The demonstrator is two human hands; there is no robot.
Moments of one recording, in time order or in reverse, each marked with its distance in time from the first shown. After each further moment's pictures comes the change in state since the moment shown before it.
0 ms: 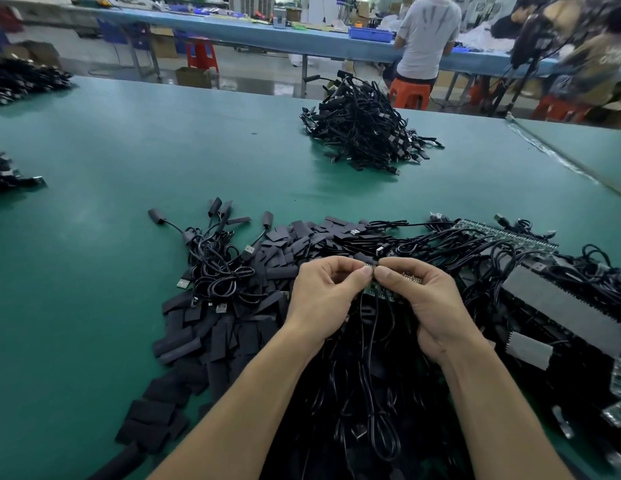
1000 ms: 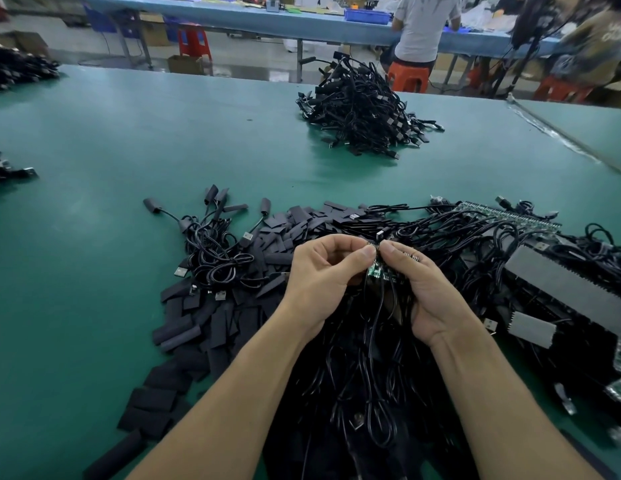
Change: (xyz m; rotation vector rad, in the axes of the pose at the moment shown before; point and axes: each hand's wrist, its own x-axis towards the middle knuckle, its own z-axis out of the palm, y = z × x) left_hand -0.004 0.007 -0.003 -0.274 -0.083 0.047; right_hand 0.002 0.004 0.005 0.230 -0.167 0.171
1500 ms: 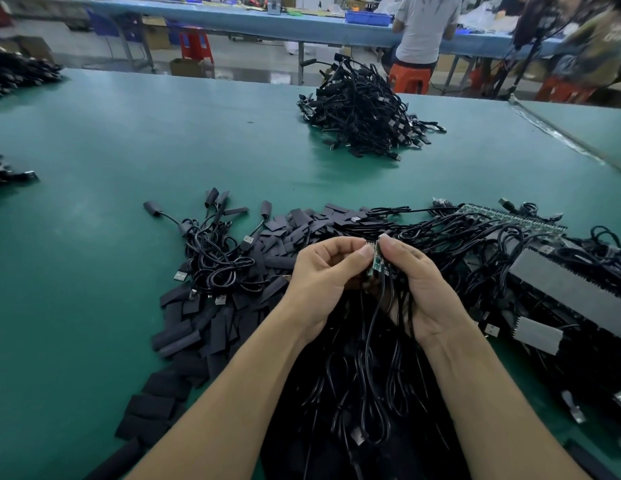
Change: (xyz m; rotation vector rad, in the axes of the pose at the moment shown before) left_hand 0.005 -0.002 -0.003 -0.128 -0.073 -0.063; right_hand 0.006 0.001 0.013 0.122 -0.012 -0.055
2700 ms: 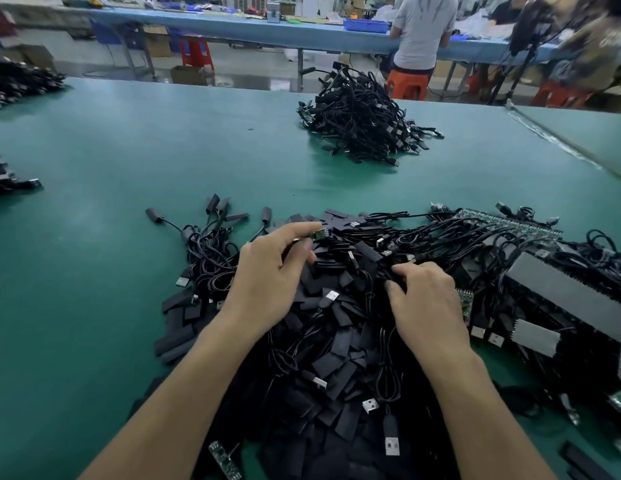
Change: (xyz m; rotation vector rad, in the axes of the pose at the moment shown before) left_hand -0.010 0.036 -0.052 0.929 0.163 0.340; right_hand -0.020 0.006 -0.006 -1.738 0.513 -0.262
